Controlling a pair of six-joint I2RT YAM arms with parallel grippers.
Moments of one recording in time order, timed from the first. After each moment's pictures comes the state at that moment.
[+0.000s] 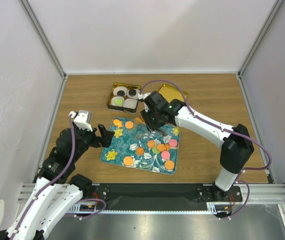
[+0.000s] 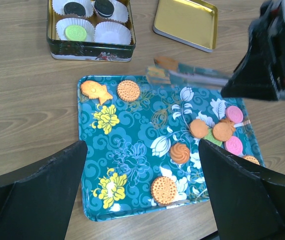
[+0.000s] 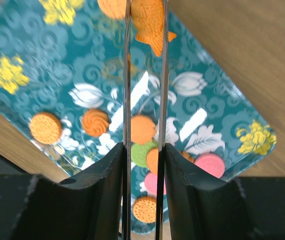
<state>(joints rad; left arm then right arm) -0.45 0.48 0.70 -0.55 -0.02 -0.28 0.83 1.73 1.49 -0.75 0.02 0.21</state>
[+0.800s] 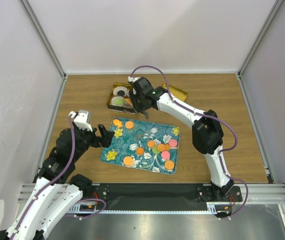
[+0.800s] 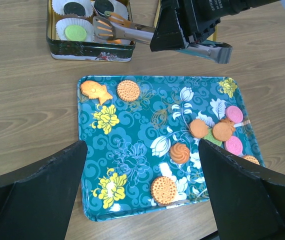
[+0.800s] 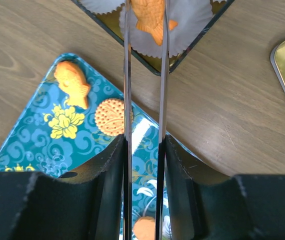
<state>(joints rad) -0.45 0.48 0.70 -0.55 -0.02 -0.28 0.77 2.14 1.93 -0.63 0.04 0.26</state>
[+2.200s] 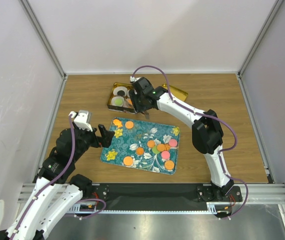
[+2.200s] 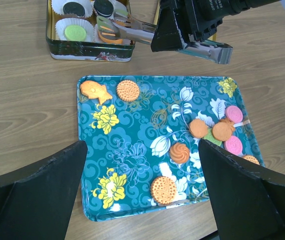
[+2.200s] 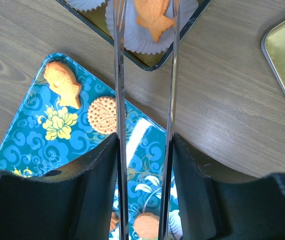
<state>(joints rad) -0.45 0.48 0.70 -0.55 -0.02 -0.28 0.76 2.15 1.94 -0.66 0.07 0.30</state>
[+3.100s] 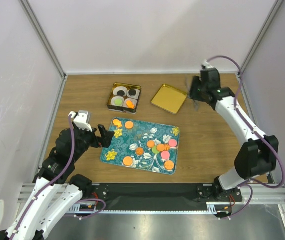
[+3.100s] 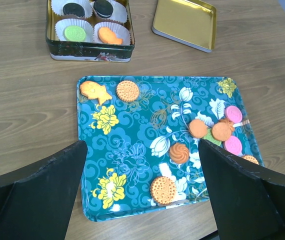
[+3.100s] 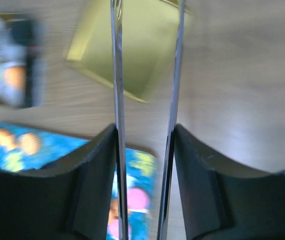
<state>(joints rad) -0.45 0.48 0.70 -0.55 -0.02 -0.28 0.33 1.57 1.47 -0.55 0.08 0.38</state>
